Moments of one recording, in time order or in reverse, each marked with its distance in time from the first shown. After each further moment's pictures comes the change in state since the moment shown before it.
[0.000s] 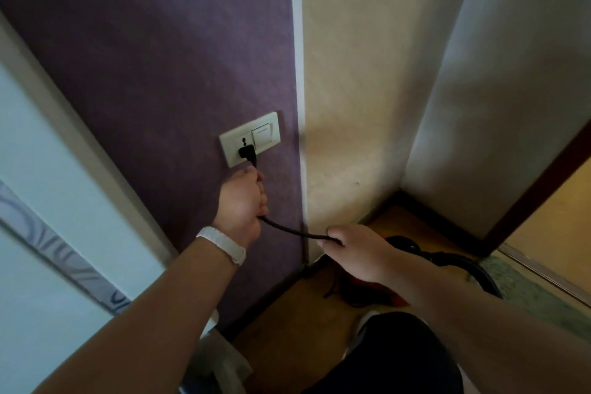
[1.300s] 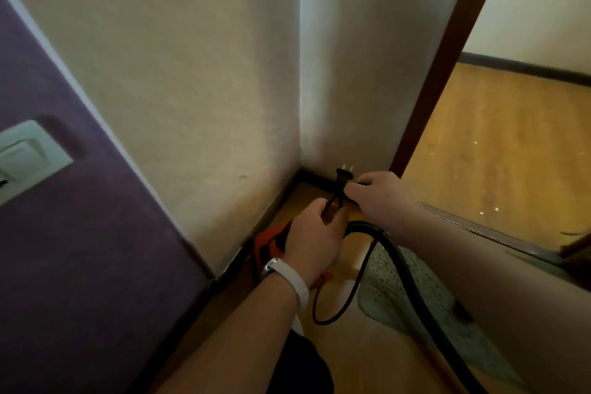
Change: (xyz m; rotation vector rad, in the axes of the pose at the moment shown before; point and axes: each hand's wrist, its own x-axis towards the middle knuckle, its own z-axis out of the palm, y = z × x) left_hand -0.055 -0.193 0.229 0.769 -0.693 0.380; right_hand -0.073 0.170 -0.126 0.361 0.633 0.549
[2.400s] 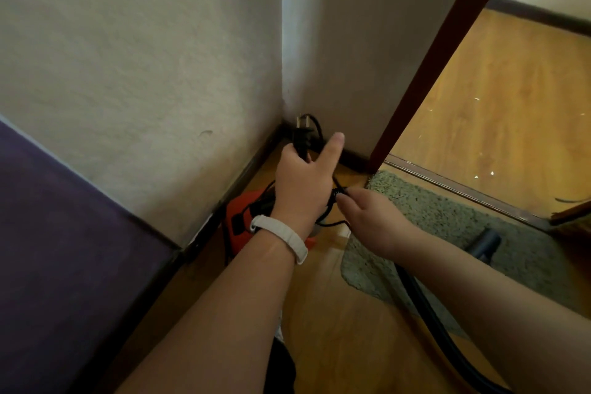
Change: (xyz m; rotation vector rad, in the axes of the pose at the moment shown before) left_hand 0.075 -0.025 0.042 -0.411 0.161 -0.229; right_hand 0.048 0.101 0.051 -0.193 -0.215 -0.102
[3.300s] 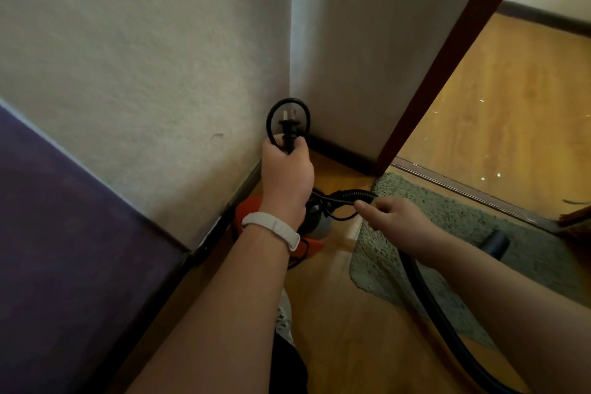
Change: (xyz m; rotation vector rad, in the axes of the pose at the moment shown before) left_hand 0.030 -0.002 -0.031 -0.242 0.113 -0.135; right_hand 0.002 0.026 -0.003 0.117 -0.022 0.143
